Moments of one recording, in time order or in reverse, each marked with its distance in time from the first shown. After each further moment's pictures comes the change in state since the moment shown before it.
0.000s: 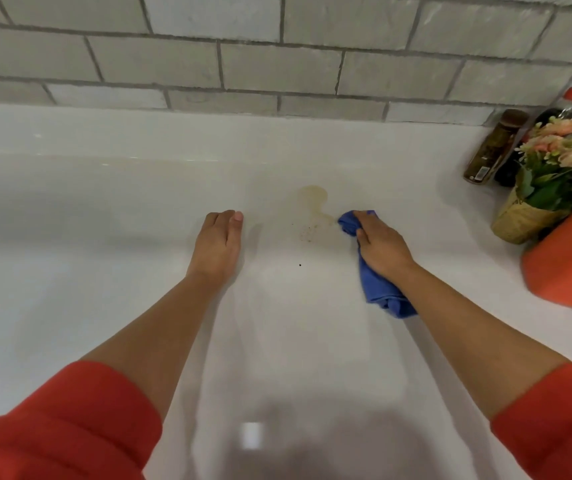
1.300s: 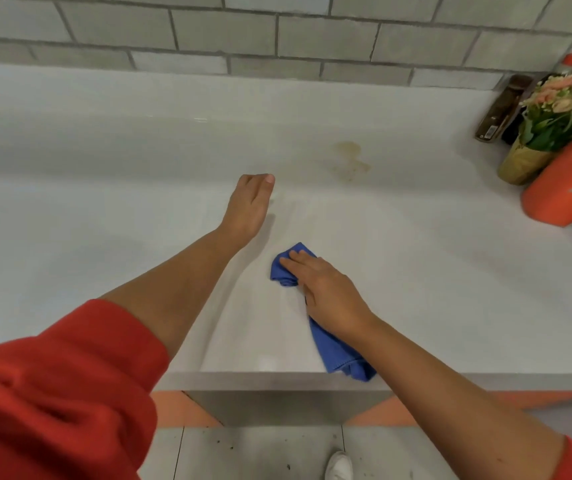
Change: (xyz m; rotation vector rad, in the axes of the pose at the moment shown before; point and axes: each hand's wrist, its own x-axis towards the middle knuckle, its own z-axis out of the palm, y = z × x) left_hand -0.095 -0.007 -0.096 -0.208 -0.176 0.009; right_hand -0.234 -0.155 0.069 0.039 -0.132 -0.406
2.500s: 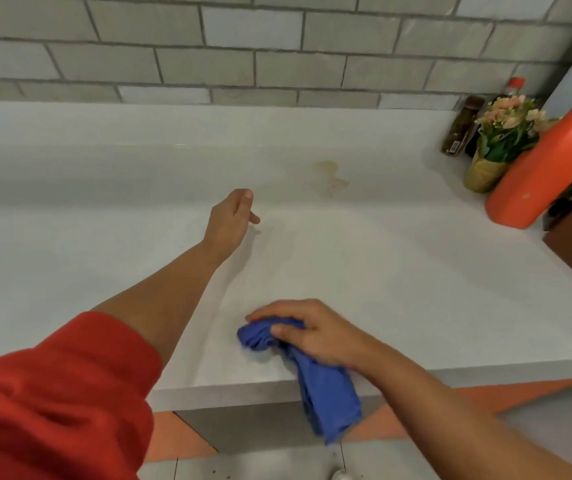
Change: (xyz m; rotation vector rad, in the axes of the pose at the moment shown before) left_hand 0.002 -0.001 -0.010 -0.074 0.045 0.008; right_hand -0.036 -0.042 -0.030 0.593 -0.222 -0.096
